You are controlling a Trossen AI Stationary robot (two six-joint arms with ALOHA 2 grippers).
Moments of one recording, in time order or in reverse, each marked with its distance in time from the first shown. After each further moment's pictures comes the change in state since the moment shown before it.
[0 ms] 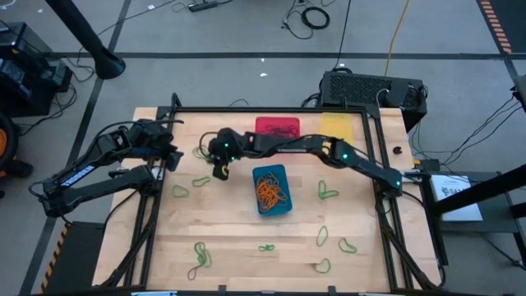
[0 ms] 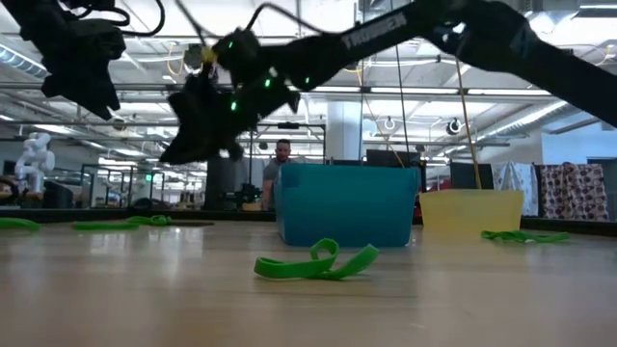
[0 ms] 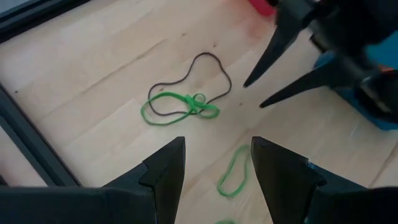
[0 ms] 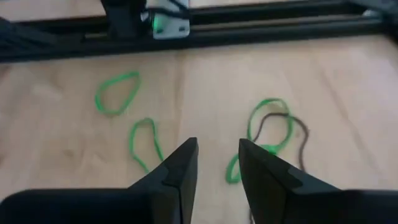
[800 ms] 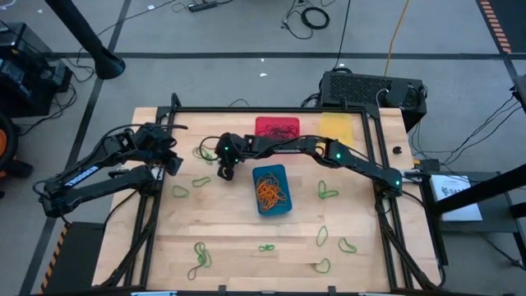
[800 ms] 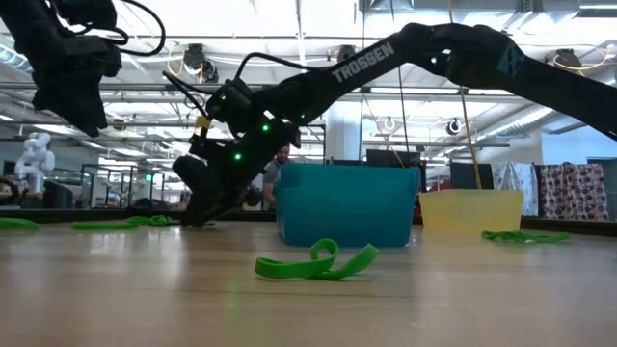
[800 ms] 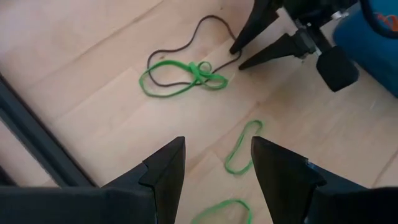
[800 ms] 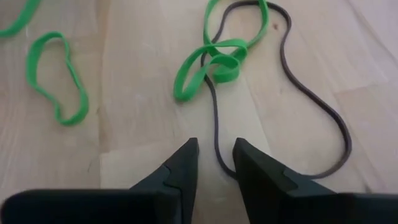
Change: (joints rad) left arm 0.000 -0.001 -0.070 -0.030 0.023 0.006; right arm -0.029 0.128 0.007 -0.171 0.095 0.077
